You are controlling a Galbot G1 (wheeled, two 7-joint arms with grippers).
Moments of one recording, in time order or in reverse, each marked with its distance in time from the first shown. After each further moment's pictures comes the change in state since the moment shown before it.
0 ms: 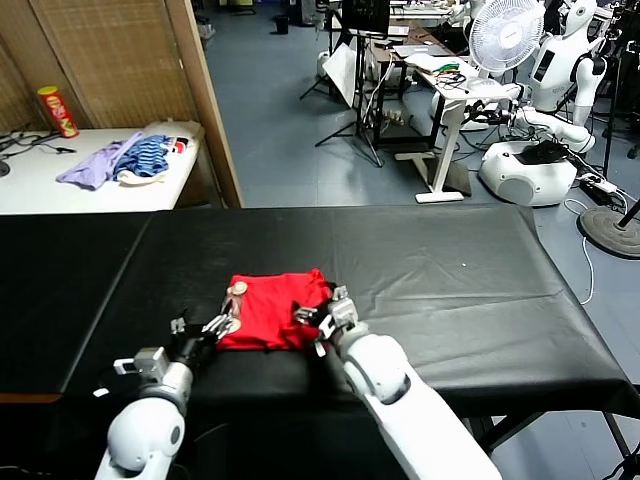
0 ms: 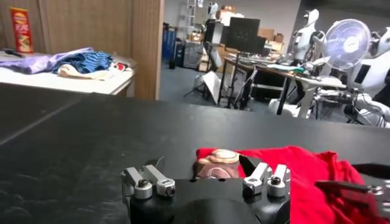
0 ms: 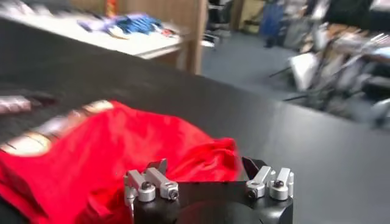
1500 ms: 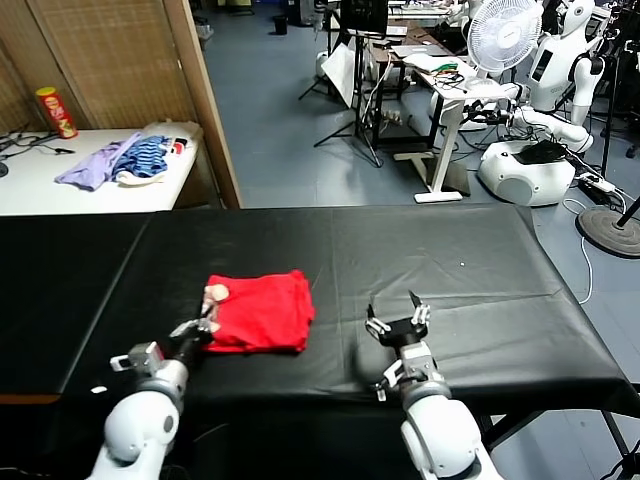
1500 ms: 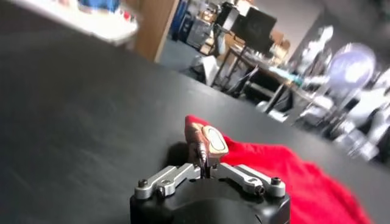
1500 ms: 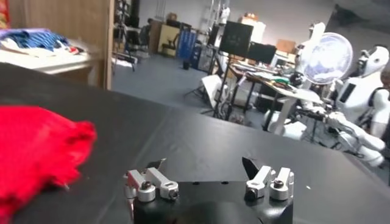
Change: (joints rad) left arm -0.013 0.034 -0.056 0.040 0.085 0.035 0.018; right arm -0.313 0.031 0.218 0.213 -0.044 0.084 0.020
